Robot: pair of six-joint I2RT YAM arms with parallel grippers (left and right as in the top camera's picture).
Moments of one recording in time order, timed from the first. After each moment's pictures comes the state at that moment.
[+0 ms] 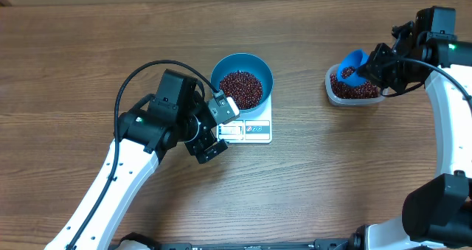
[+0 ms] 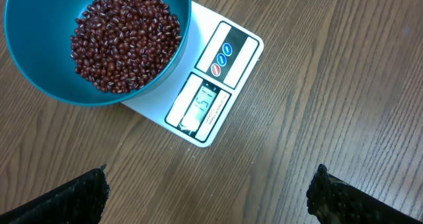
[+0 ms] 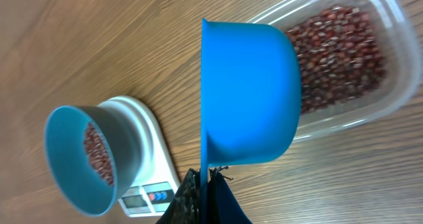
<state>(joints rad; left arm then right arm) -0.38 1.33 1.14 -0.89 0.30 0.63 -0.18 1.69 1.59 -1.08 -0.40 0.35</state>
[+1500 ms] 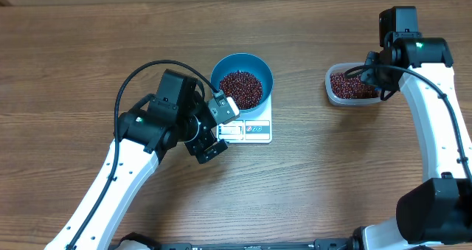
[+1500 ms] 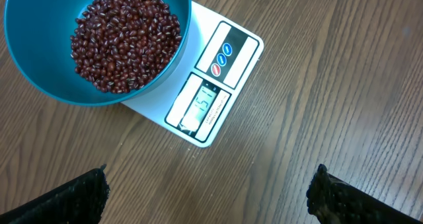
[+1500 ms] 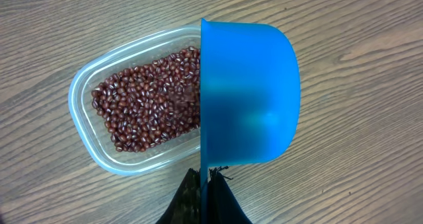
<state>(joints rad) -0.38 1.33 1.14 -0.89 0.30 0.63 -0.02 1.69 1.59 -1.12 0.27 0.30</state>
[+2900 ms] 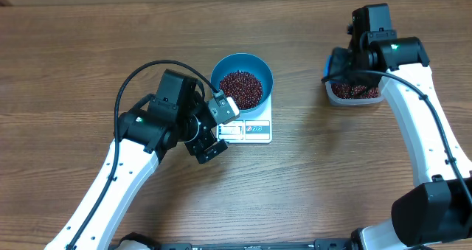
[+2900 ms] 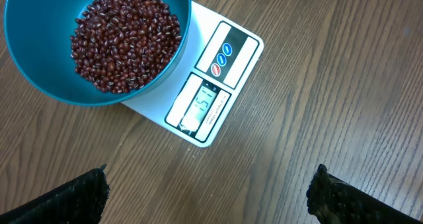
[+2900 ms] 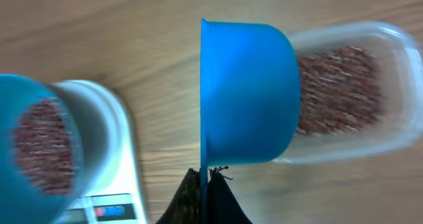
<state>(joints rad) -0.38 1.33 1.14 -0.89 0.30 0.63 0.11 1.69 1.59 -1.03 -0.04 0.32</state>
